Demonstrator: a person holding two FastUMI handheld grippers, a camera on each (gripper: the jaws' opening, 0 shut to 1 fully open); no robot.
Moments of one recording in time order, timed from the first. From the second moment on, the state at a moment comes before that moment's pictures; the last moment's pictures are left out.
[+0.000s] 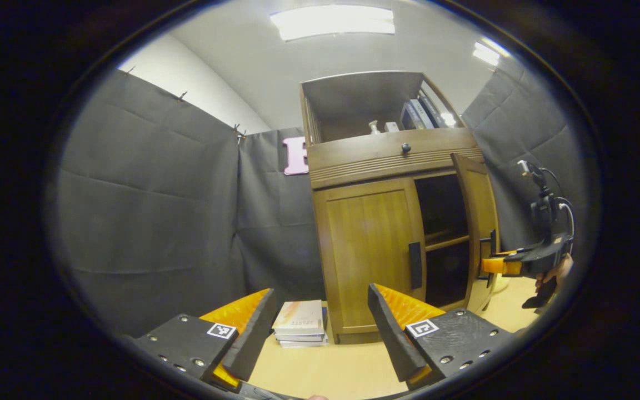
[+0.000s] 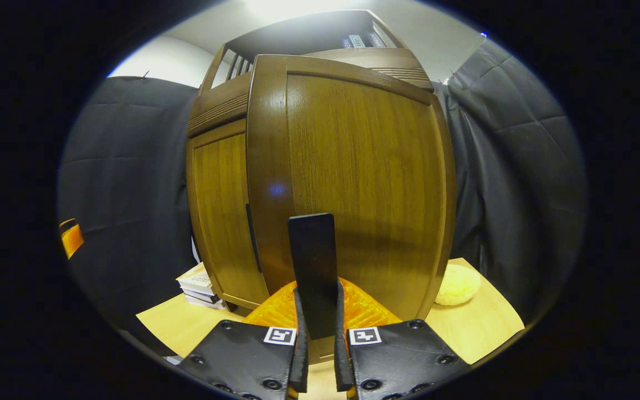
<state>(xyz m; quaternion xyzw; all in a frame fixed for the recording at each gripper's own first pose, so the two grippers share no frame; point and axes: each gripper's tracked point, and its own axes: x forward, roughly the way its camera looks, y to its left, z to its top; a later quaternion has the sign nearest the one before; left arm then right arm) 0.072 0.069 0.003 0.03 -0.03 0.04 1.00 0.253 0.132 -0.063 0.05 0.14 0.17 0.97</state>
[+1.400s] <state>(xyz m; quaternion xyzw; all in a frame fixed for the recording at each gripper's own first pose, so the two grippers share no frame) 0.070 0.051 0.004 0.02 -0.03 -0.06 1.00 0.199 0.024 -0.065 0.06 0.14 0.08 0.98</state>
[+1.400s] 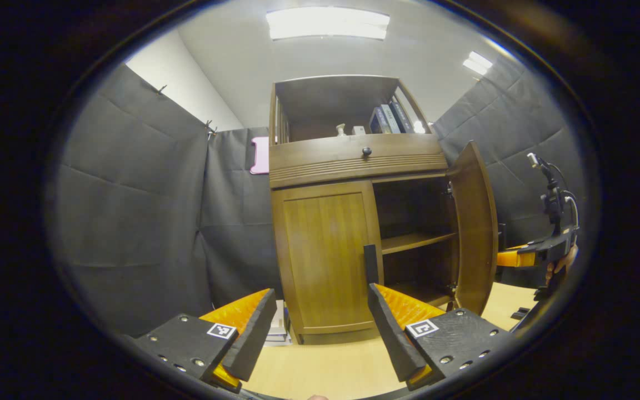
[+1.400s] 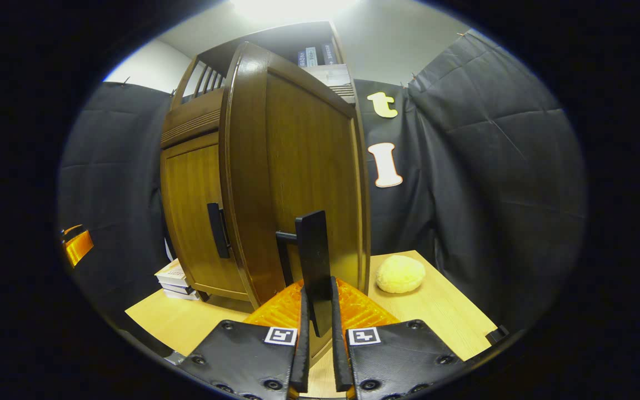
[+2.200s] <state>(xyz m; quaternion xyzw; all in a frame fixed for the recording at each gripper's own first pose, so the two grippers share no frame) 0.063 0.042 0.004 0.01 -0.02 -0.12 0.99 0.173 -0.073 -0.062 0.06 0.13 -0.01 0.99</state>
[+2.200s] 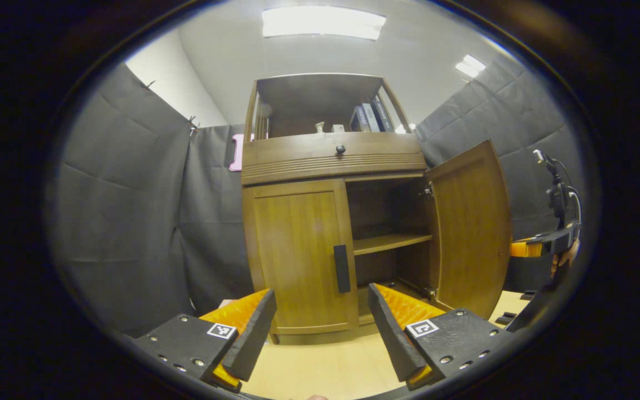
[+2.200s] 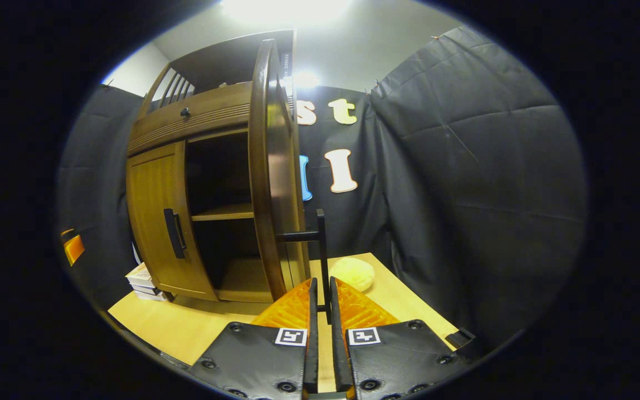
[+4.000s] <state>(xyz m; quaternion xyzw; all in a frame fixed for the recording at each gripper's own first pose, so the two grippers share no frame) 0.084 0.028 -0.004 -0.01 -0.01 -0.12 0.99 0.143 -0.064 -0.024 -0.01 0.08 0.01 1.00</state>
